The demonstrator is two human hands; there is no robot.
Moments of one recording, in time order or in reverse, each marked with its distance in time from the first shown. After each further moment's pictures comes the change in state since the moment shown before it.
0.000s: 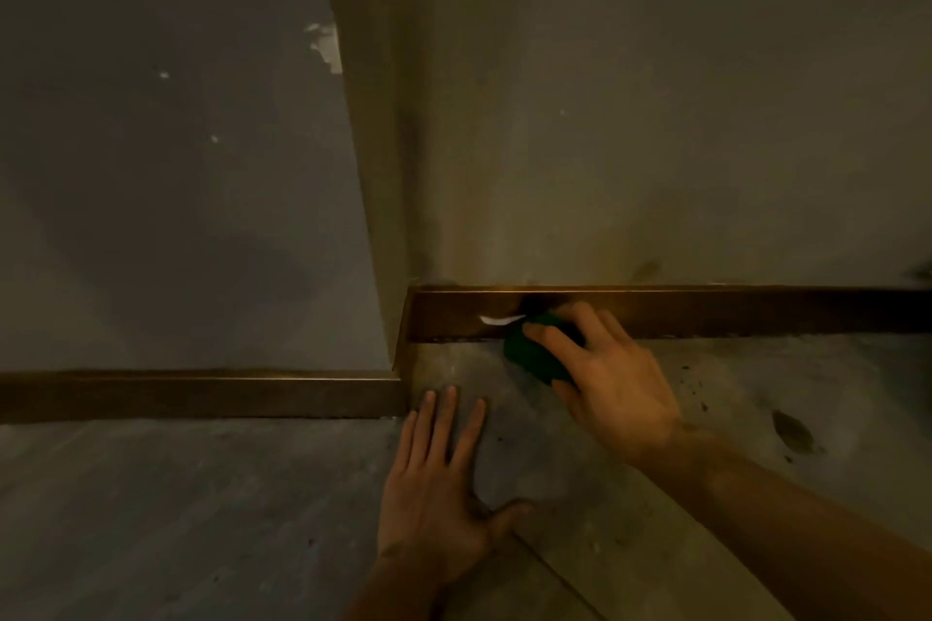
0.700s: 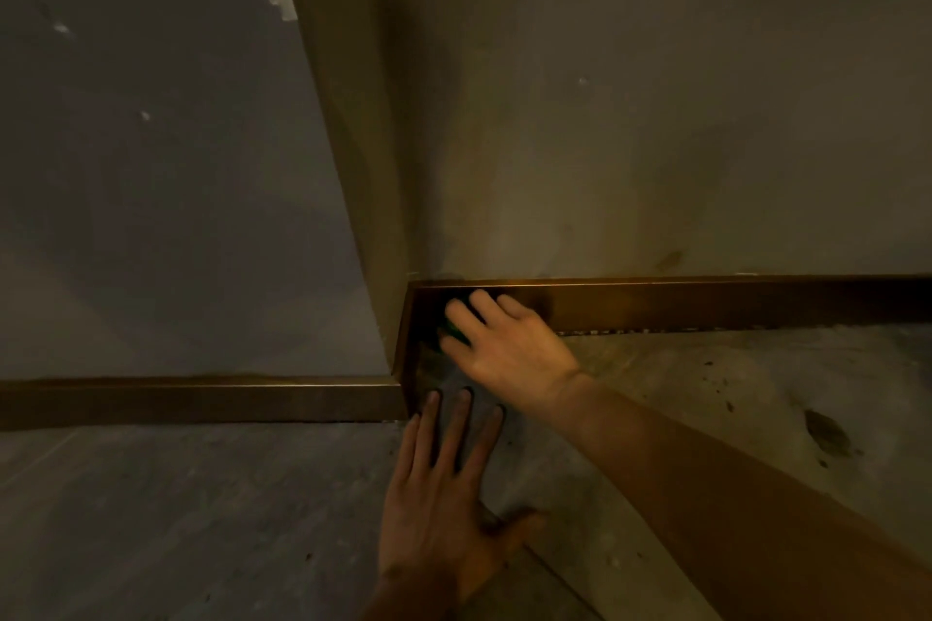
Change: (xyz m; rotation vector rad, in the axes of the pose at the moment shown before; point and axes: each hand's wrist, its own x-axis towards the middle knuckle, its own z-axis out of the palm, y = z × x) left_hand 0.003 -0.004 0.007 0.069 -0.053 0.018; right_hand 0.076 -0.045 0.052 -0.370 0.122 -0.466
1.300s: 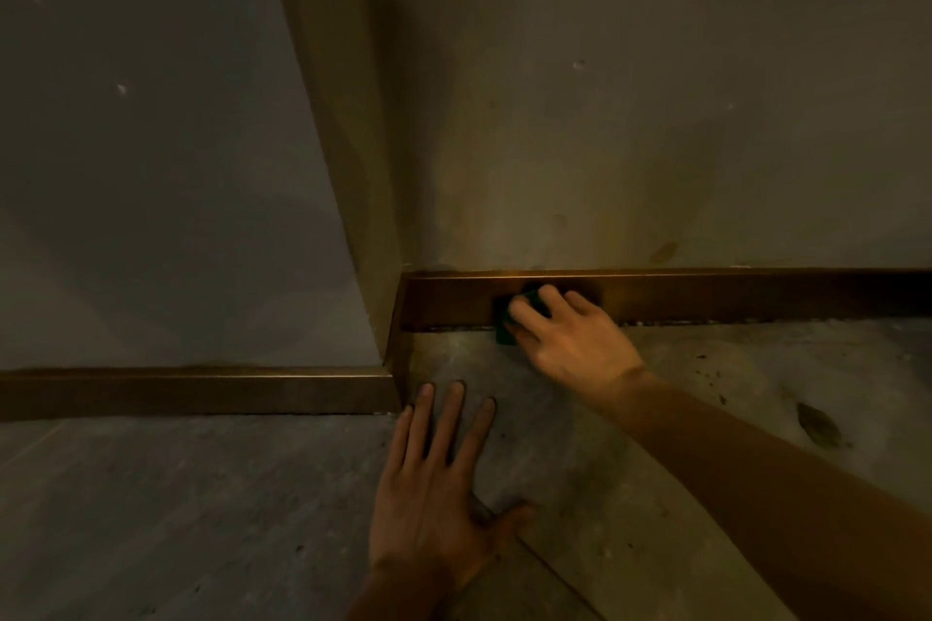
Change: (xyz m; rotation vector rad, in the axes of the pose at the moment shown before) left_hand -0.002 -0.001 -0.003 0.020 -0.007 -0.006; right_hand -0.051 0.039 0.020 -0.118 -0.103 0.068
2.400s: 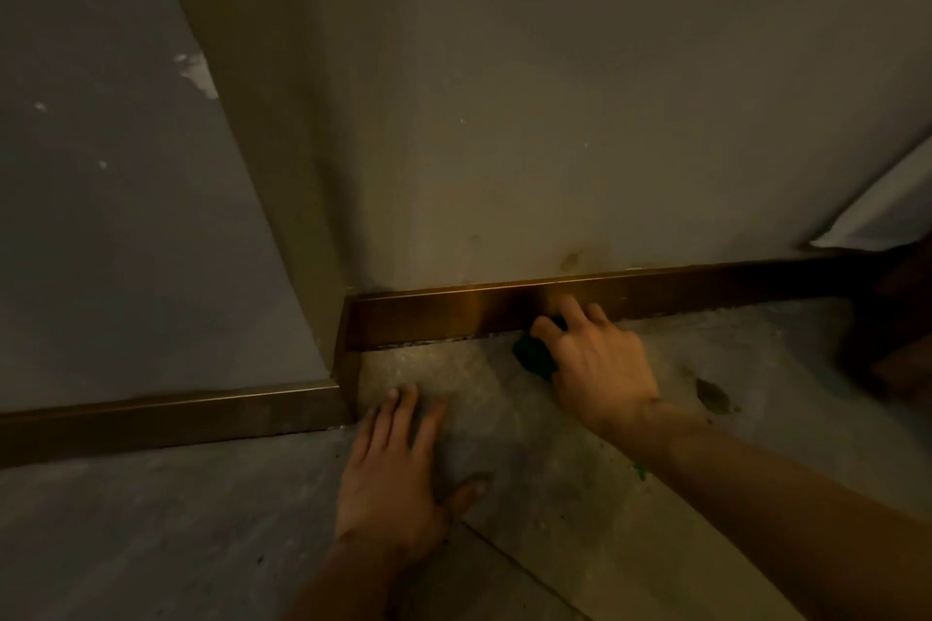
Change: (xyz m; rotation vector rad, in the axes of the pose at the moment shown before) left_hand 0.008 0.016 -0.031 -0.029 -0.061 -0.006; right_hand -0.076 0.023 -0.070 0.323 -0.291 0.577
